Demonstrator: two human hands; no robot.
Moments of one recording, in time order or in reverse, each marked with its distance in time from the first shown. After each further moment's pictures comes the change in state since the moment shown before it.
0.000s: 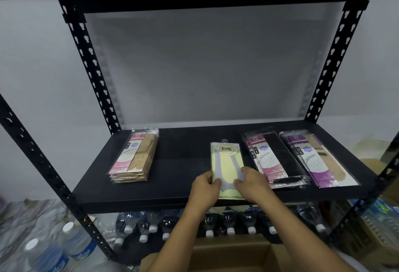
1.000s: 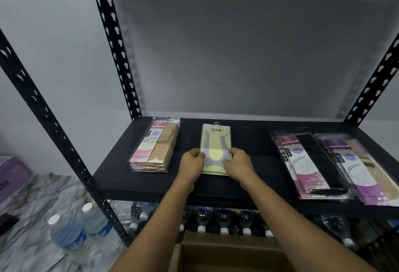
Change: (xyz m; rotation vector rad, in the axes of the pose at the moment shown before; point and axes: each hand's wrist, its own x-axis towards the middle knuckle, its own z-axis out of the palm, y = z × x) left_hand 0.056 -0.010 -0.081 -0.127 0.284 -0.115; right_hand 0.055 -0.080 0.059 0.242 -0.016 -0.085
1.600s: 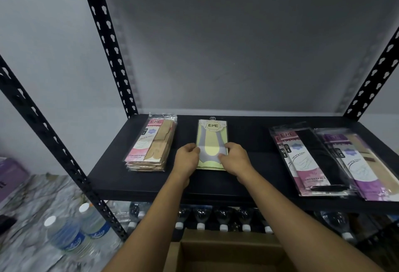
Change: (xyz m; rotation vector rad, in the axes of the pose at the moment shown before) left_hand 0.016 0.000 -0.004 0.007 0.002 -0.008; right_hand 0.009 -0.003 0.002 0.034 -0.029 -0.008
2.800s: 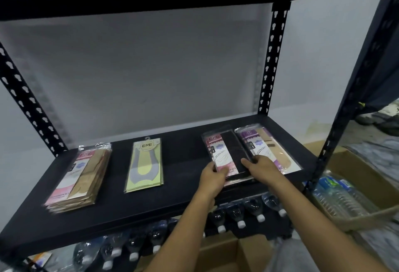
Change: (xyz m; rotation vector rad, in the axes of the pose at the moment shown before) left_hand -0.106 0.031 0.203 -0.020 -0.451 0.023; right_hand -0.072 0.132 -0.203 0.121 0.216 0.272
